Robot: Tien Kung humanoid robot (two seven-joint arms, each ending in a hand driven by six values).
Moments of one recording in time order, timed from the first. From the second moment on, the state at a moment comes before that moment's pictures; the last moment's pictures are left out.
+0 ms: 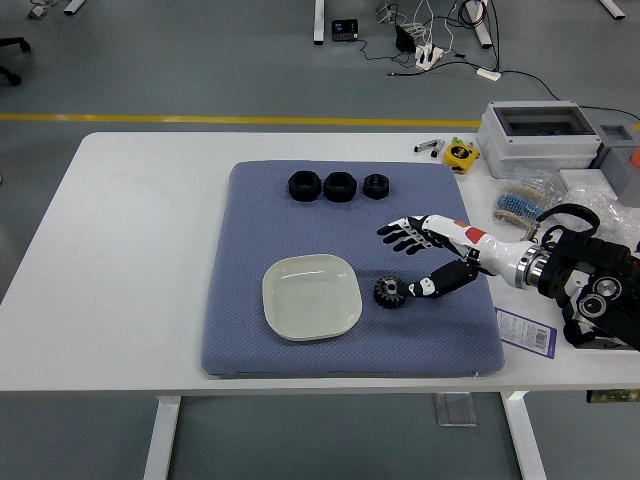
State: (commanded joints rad) left arm -0.17 0.03 -1.15 -0.18 0.83 0.14 0.13; right arm 0.84 -0.51 0.42 1.30 -1.24 0.11 -0.01
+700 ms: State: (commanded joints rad) left arm -0.17 0.03 -1.15 -0.18 0.83 0.14 0.13; right arm 0.91 -0.46 0.34 1.19 -1.76 0.11 -0.06
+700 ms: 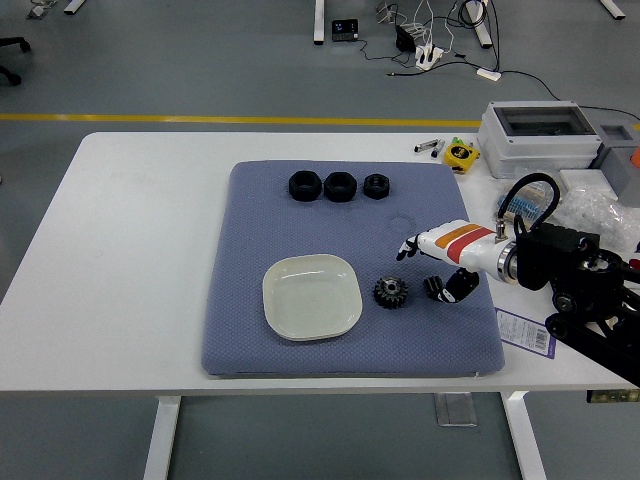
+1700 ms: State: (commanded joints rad) left arm -0.17 0.03 -1.14 -0.18 0.83 0.14 0.13; right arm 0.88 -0.42 0.33 1.08 -1.60 0.06 -0.08
